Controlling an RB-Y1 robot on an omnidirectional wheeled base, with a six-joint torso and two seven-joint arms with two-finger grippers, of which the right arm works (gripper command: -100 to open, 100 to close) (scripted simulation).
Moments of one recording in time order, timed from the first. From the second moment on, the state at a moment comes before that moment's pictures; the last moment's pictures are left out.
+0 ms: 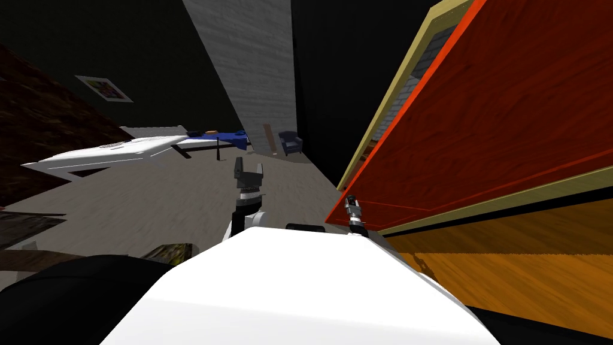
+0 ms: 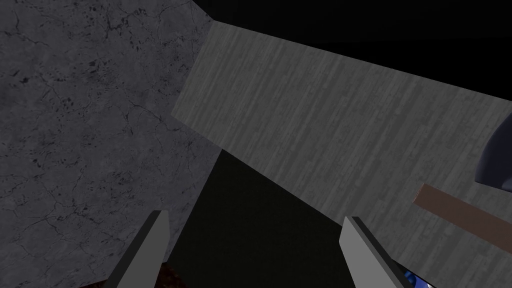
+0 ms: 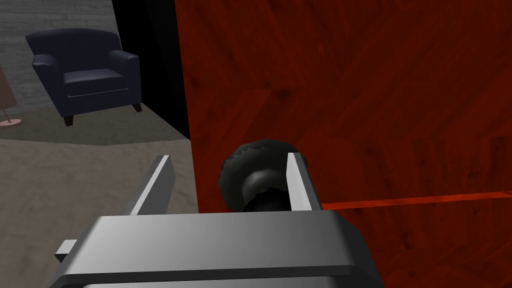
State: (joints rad) arm 0.10 -0.49 0.58 -0.93 -0.94 -1.03 -1.34
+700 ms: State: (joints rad) arm 0.07 -0.45 0.57 -0.92 -0.94 -1.01 -1.31
